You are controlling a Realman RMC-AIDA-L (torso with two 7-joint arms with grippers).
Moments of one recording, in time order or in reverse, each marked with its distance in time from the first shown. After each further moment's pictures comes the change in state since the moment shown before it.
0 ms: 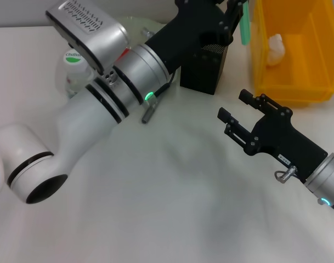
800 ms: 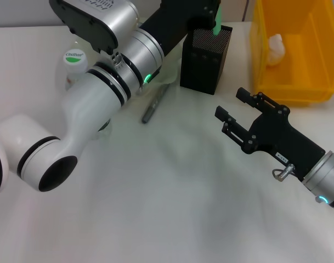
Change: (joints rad) left arm 0.018 0.000 -0.249 -0.060 0.064 -0.242 0.152; right arm 0.011 0.001 -0.001 0.001 0.000 0.001 0.003
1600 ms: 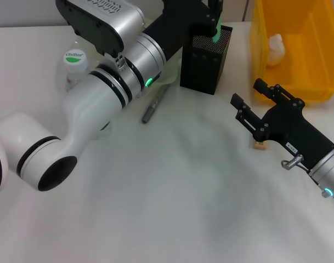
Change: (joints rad) left arm 0.001 0.001 -0.005 -0.002 0.029 -0.038 0.011; right arm -0.013 0.002 0.093 -0.001 0.013 0.038 -0.011
